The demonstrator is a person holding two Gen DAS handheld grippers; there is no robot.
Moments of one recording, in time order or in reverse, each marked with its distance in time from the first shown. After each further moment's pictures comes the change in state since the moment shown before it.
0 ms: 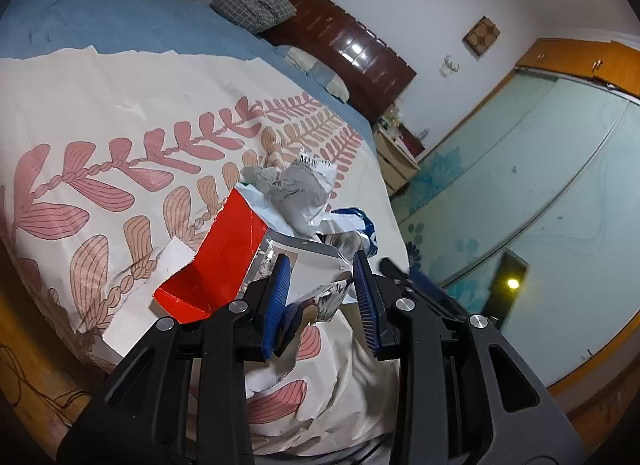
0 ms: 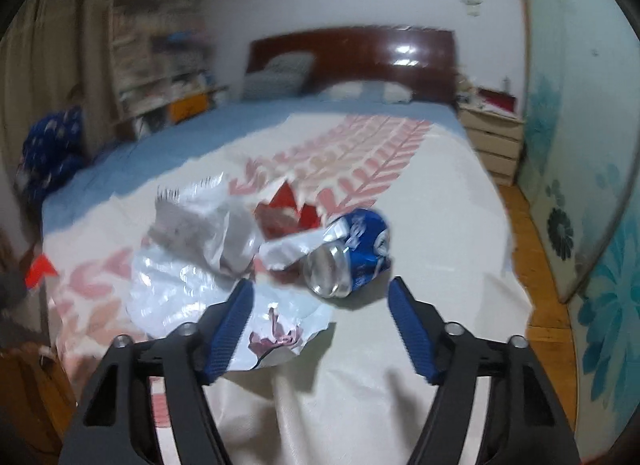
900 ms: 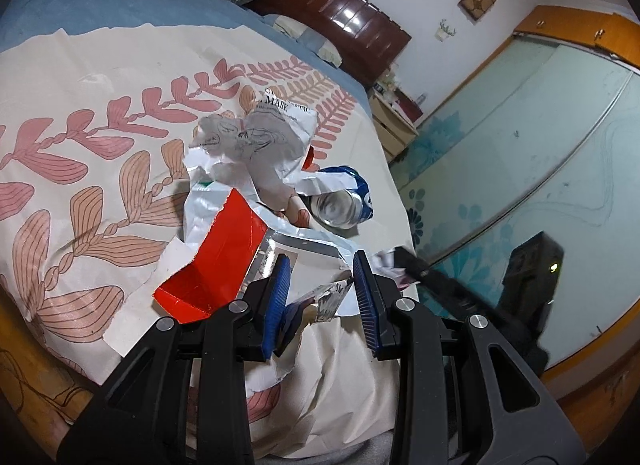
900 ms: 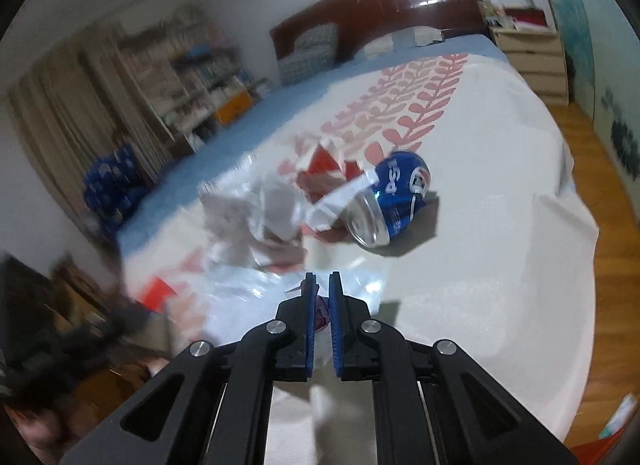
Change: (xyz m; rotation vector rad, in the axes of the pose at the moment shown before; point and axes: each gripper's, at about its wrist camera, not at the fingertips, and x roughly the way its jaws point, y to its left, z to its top) left arm 0.049 -0.018 -0.018 0.049 0.111 -0.001; right arm -0.027 -0.060 -0.023 0.283 0.053 0.363
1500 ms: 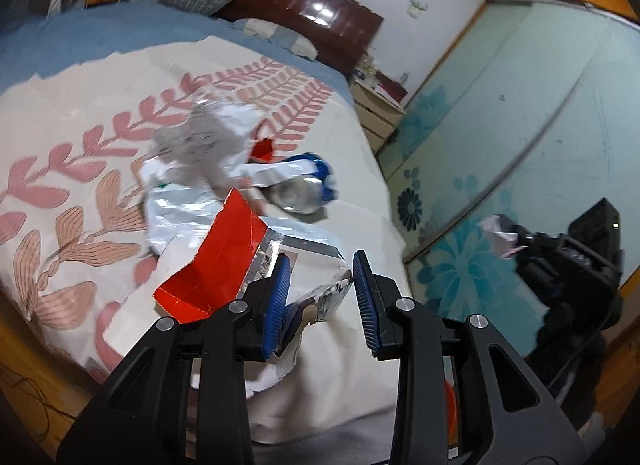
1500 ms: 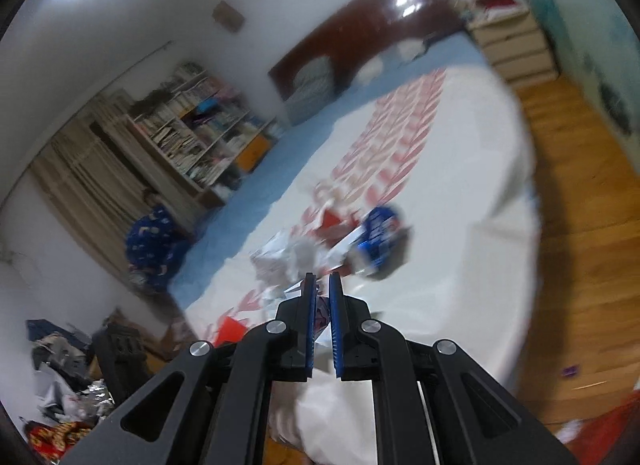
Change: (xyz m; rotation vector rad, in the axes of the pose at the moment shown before) left arm -0.008 -0.073 -0.016 0.153 0.017 0.020; right arm -0.173 -0.042 0.036 0.115 -0.116 0.024
